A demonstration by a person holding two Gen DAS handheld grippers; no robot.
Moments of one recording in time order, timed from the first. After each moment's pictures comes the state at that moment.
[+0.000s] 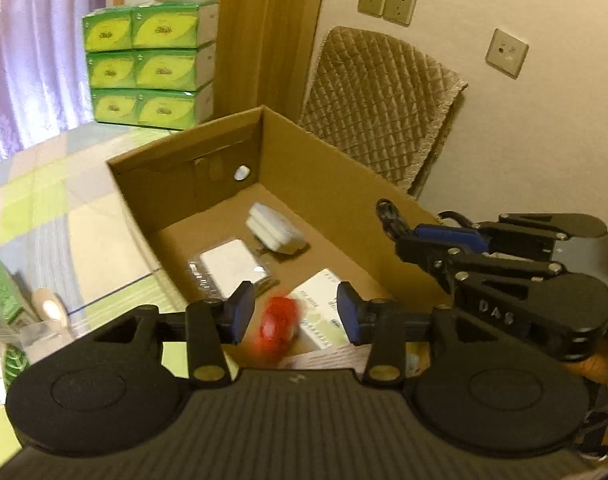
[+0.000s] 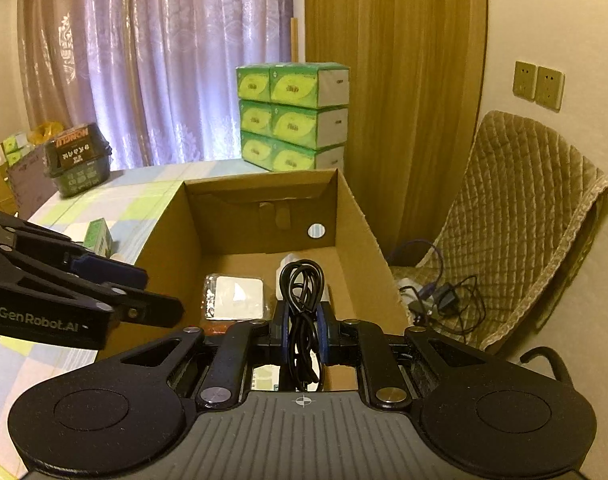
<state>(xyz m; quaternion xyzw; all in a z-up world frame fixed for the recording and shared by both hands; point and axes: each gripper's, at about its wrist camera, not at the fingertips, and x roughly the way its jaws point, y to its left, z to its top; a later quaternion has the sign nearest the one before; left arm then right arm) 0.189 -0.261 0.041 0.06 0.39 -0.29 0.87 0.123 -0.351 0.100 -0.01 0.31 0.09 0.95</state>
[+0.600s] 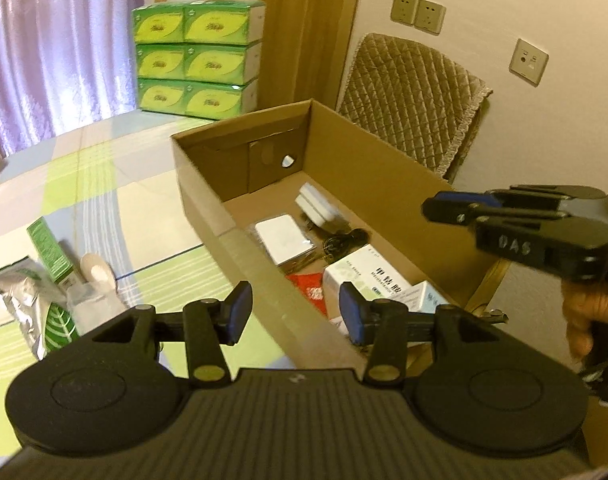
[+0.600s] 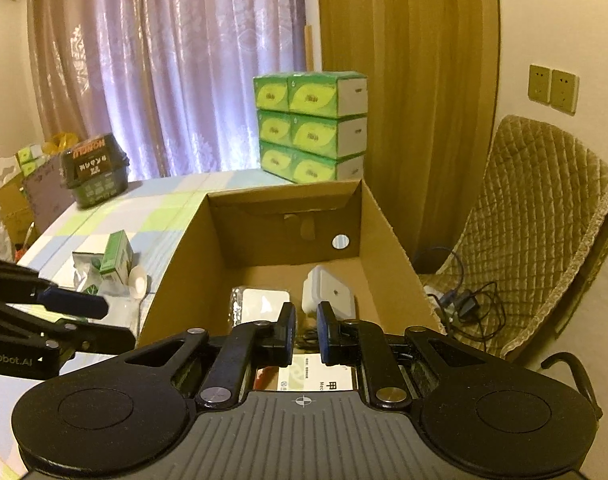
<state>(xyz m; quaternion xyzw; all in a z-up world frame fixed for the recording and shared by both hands) 0.161 -0.210 0.040 0.05 0.38 -0.25 0.89 0.126 -0.340 0.107 0.00 0.30 0.11 0.95</state>
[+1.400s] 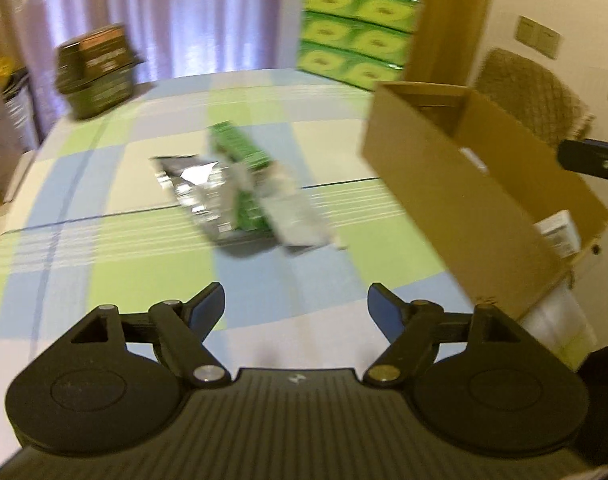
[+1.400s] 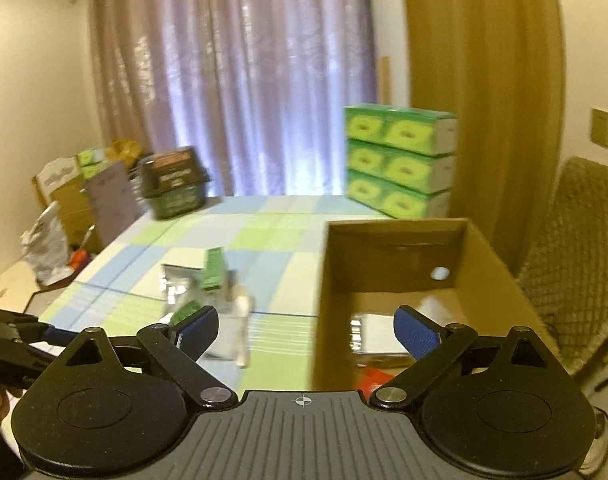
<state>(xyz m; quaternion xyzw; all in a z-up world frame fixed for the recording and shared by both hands) 0.108 -0.042 0.015 0.00 0.40 -0.09 0.91 0.088 -0.236 0.134 -0.01 0.26 0.20 0.95</state>
